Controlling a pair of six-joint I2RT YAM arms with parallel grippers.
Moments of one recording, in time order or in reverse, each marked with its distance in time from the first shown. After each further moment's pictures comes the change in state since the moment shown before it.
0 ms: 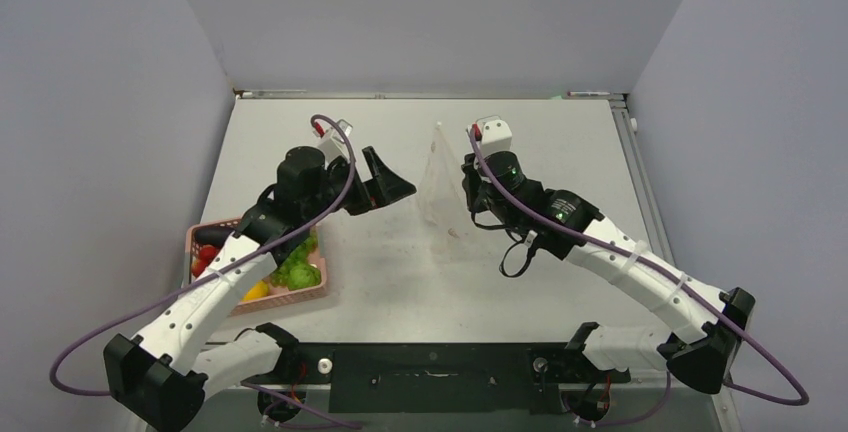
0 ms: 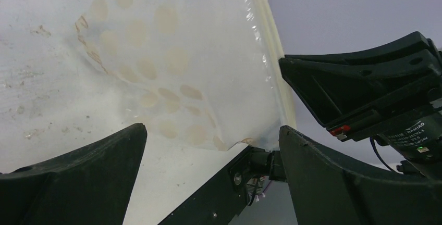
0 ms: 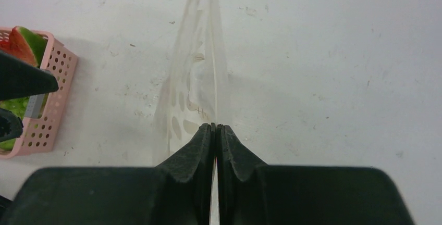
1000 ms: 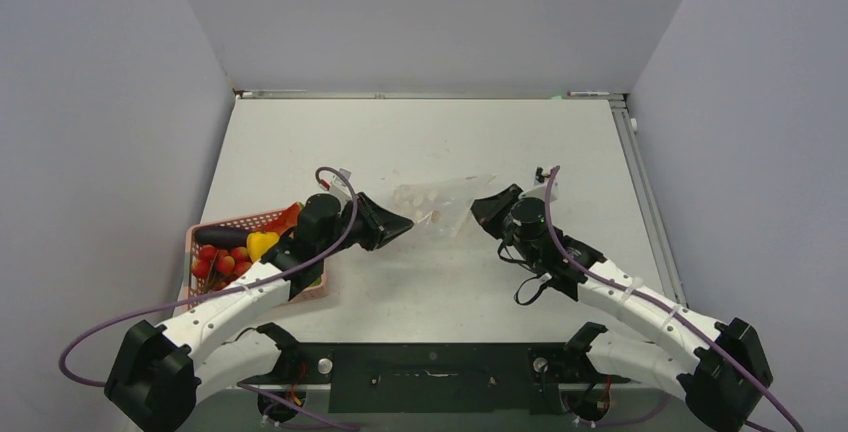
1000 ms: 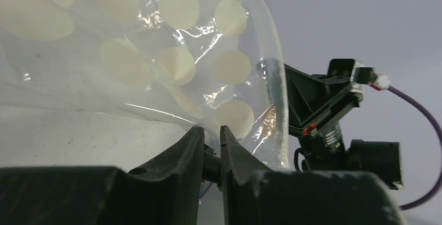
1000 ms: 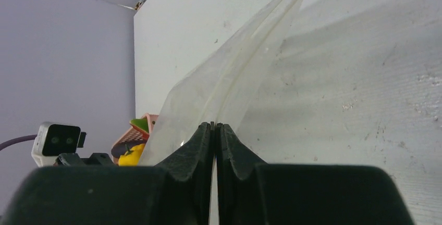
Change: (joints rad) left arm -0.082 -0.031 -0.402 0.404 -0.064 -0.461; right arm -0.128 -0.220 -0.627 0.537 -0.092 0.832
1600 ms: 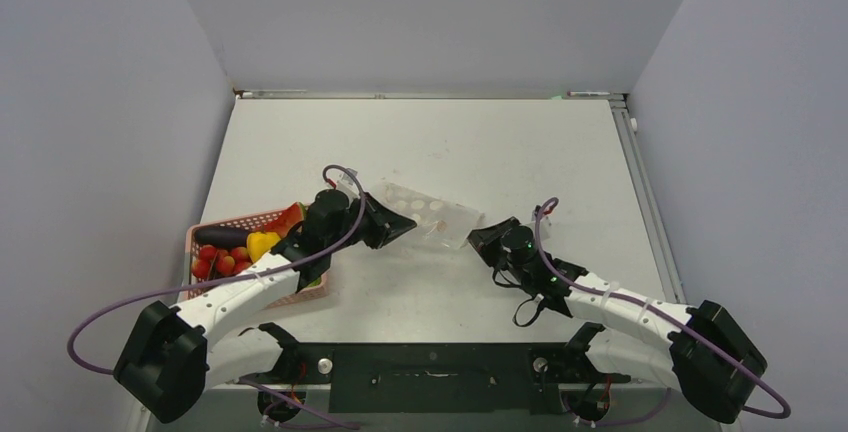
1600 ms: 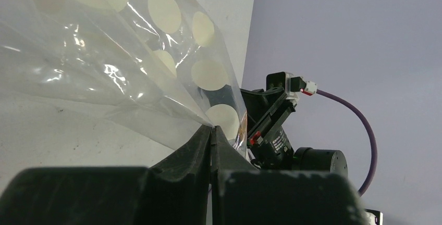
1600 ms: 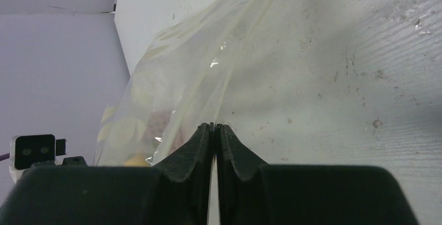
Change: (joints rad) left arm 0.000 0.097 0.020 0.019 0.003 -0.003; right arm 0.049 0.070 -0.216 0.151 -0.004 0.296
